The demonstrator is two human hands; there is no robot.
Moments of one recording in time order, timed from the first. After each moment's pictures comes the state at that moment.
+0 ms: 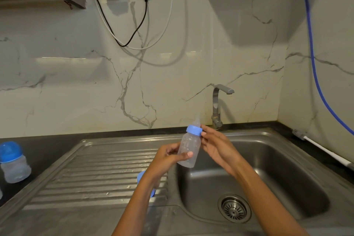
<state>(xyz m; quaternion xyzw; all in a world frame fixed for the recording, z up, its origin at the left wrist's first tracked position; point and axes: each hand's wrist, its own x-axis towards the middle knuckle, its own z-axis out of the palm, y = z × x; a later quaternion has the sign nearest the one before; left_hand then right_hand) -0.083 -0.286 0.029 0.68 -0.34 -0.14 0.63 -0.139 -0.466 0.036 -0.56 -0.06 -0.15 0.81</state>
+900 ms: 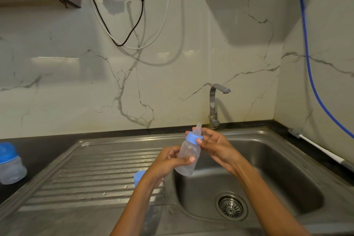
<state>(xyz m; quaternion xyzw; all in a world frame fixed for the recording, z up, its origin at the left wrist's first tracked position) -0.091 -0.290 0.028 0.68 -0.36 -0.19 0.60 -0.149 -0.474 0.036 -0.62 -0.10 -0.12 0.77</state>
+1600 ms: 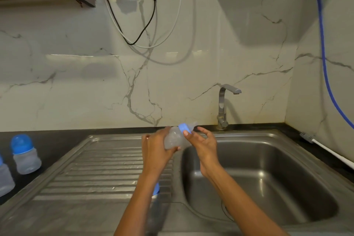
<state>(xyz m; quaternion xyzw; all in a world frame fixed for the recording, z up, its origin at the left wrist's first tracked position) -0.073 -0.272 0.041 0.82 -0.28 0.32 0.38 -0.117 -0.401 0.032 -0.51 0.08 -0.30 0.80</state>
